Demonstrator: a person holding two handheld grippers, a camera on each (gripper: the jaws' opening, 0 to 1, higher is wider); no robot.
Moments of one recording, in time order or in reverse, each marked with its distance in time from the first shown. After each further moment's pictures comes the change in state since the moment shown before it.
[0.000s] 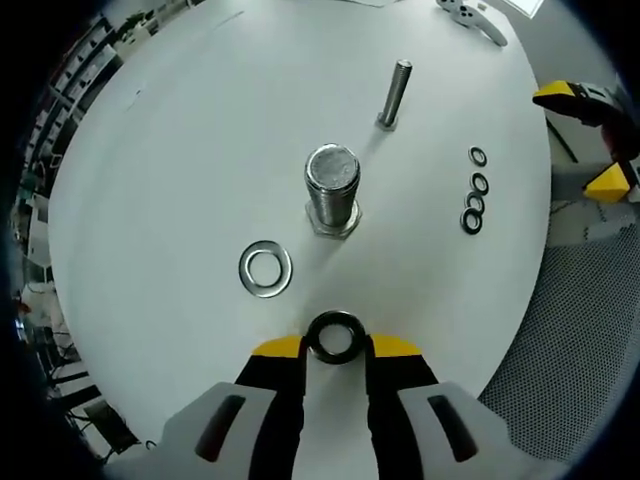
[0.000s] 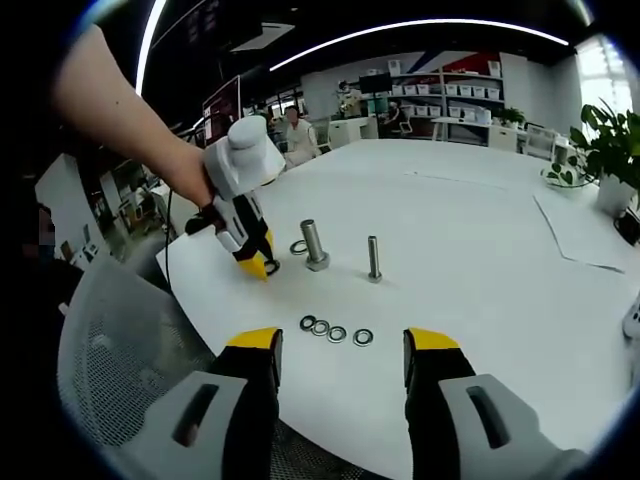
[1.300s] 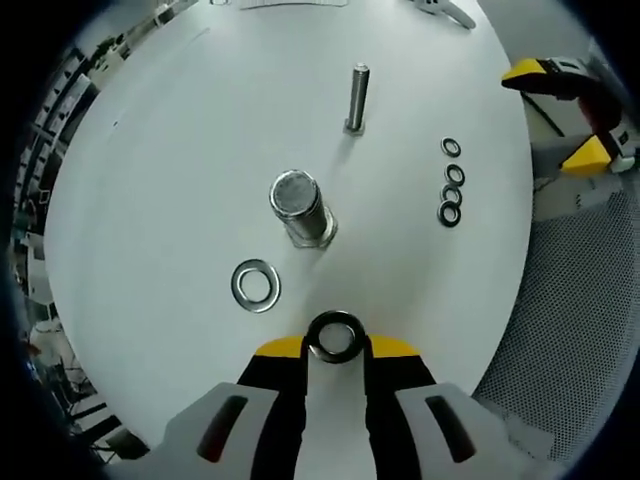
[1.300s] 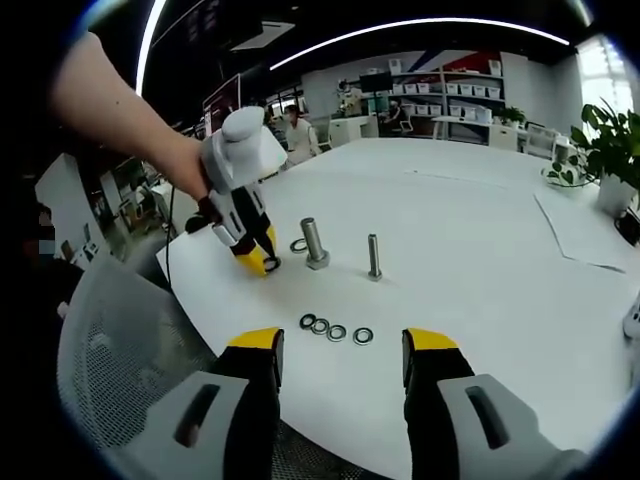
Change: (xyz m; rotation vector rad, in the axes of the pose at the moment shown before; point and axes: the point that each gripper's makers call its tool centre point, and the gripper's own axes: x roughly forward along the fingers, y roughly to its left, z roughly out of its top) left arm -0.015 -0.006 0.011 0.143 -0.006 -0.019; right arm 0.000 0.000 -0.001 0.001 0.005 0.001
